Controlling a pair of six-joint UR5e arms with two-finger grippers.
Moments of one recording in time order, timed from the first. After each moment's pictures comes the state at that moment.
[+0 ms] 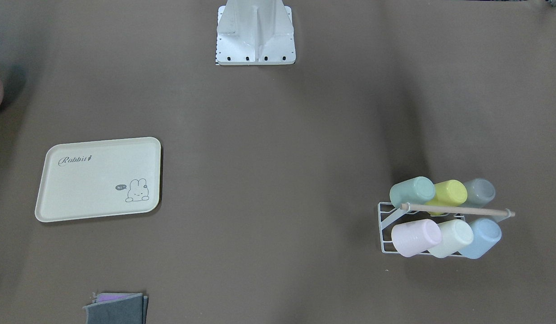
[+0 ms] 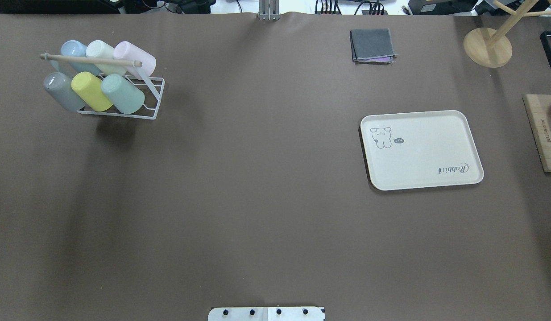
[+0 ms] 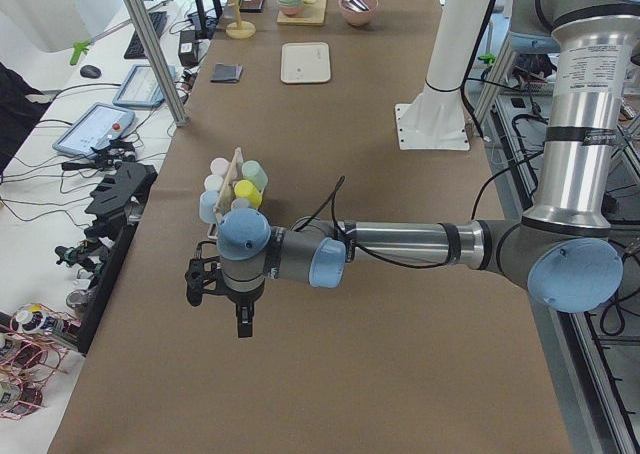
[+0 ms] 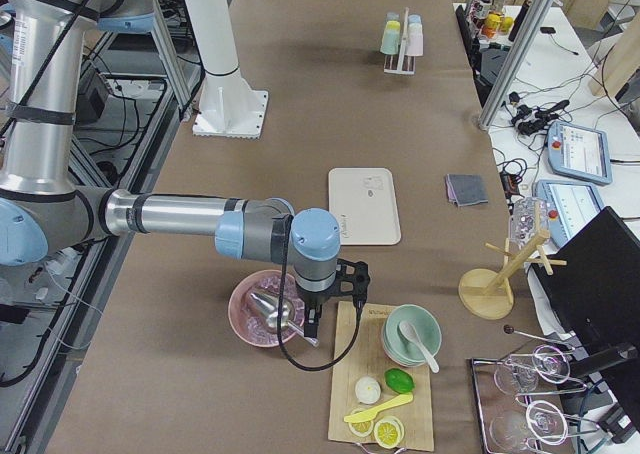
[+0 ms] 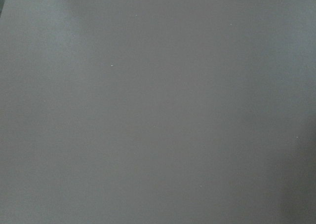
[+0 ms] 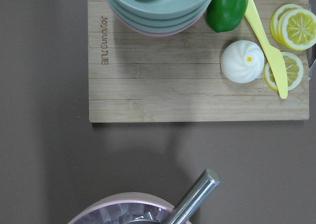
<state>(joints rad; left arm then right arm) -1.63 -1.63 -1.52 -1.75 -2.34 -0.26 1.64 -1.79 1.81 -1.65 2.29 -0.05</state>
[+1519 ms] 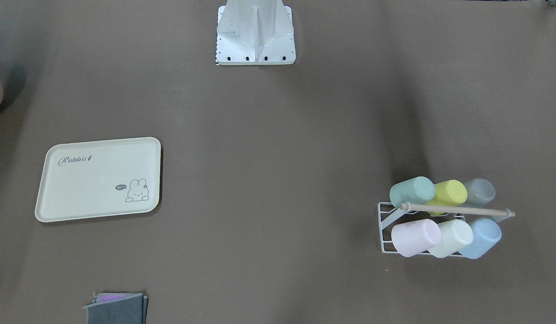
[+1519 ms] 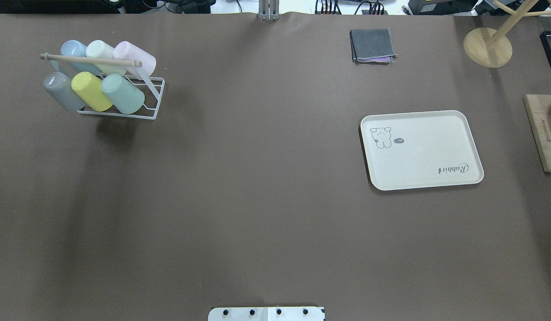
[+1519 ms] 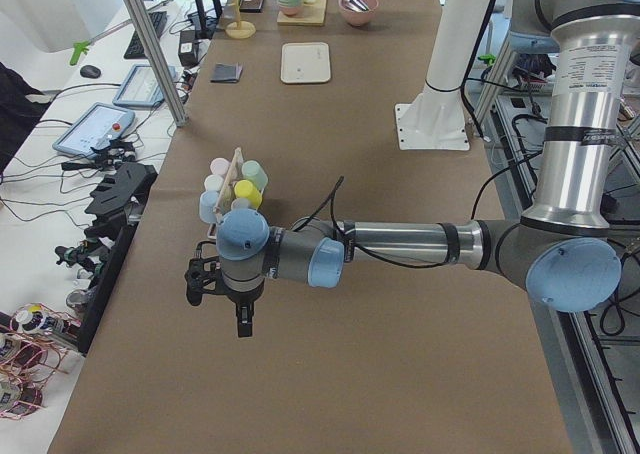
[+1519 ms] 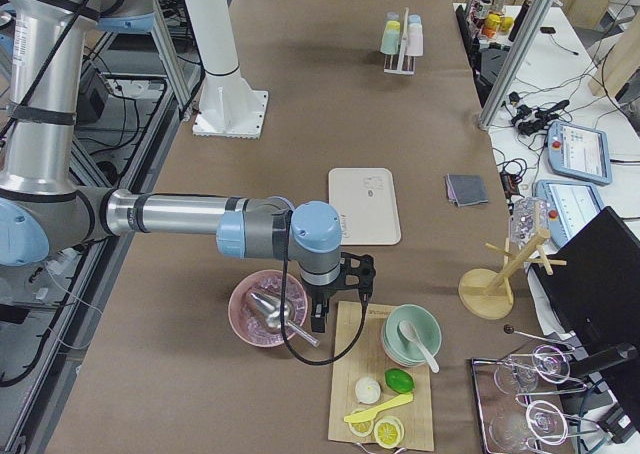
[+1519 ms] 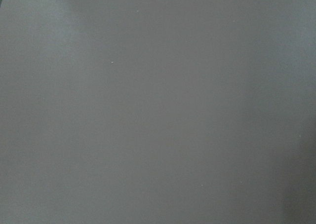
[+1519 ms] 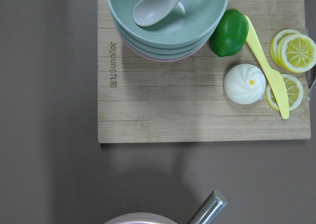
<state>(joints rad) -1.62 -1.63 -1.52 -1.75 -2.34 -0.26 1.64 -1.79 1.81 -1.57 2.30 0.01</state>
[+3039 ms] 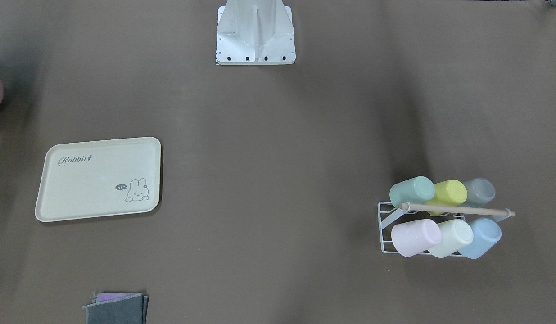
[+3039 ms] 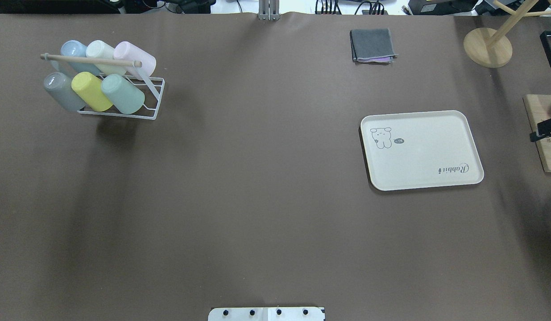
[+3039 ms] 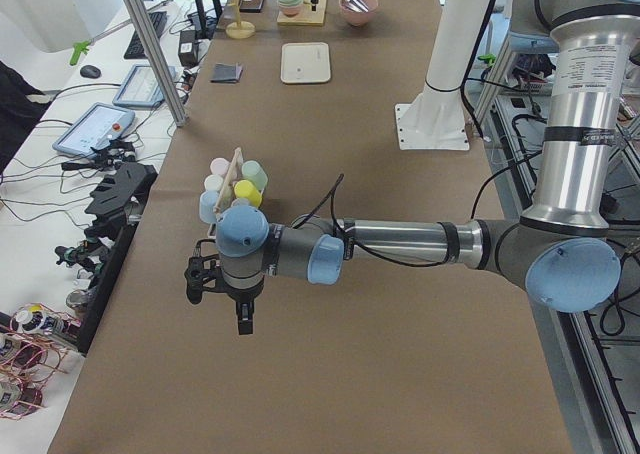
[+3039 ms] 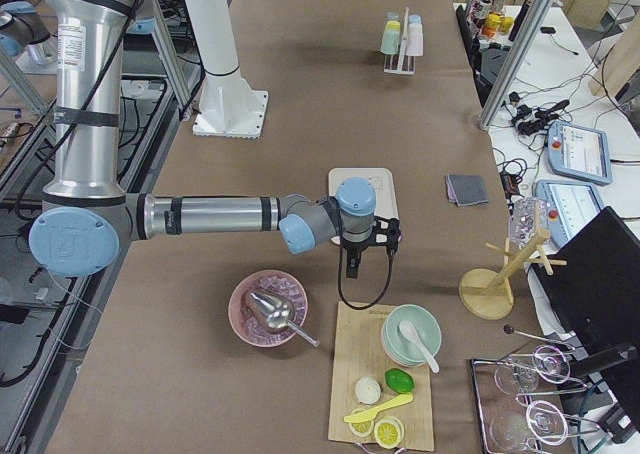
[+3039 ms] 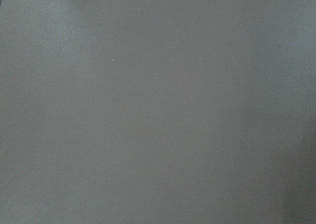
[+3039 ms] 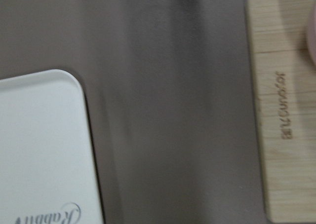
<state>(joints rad) -1.62 -1.64 -1.57 -1.71 -2.34 -0.31 1.23 -1.61 1.62 -1.11 2.34 0.66</state>
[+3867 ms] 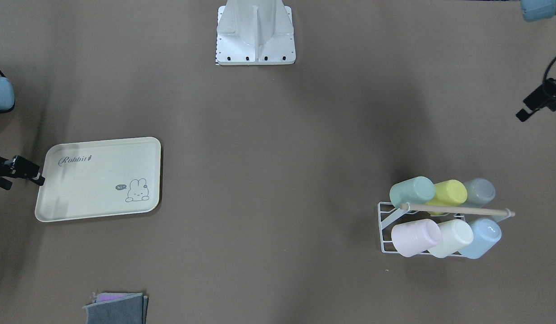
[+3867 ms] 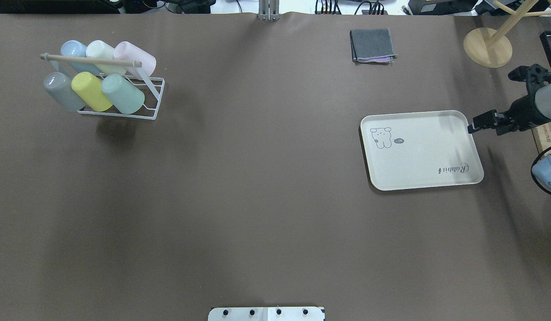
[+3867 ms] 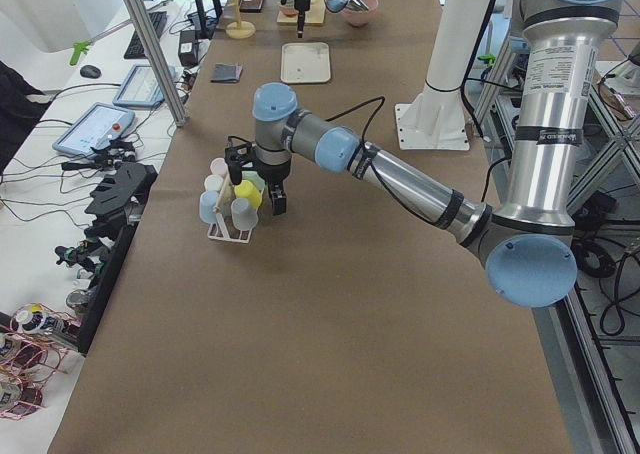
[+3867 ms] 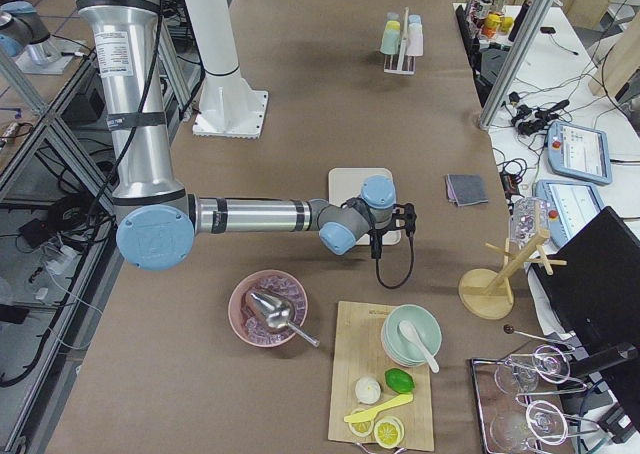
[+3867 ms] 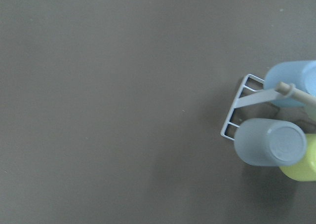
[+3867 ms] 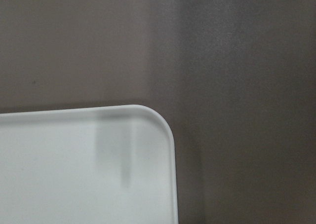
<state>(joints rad) -1.27 -1.65 -2.04 -1.52 -2.30 -0.87 1.10 -1.47 1.39 -0.80 2.32 0.78</state>
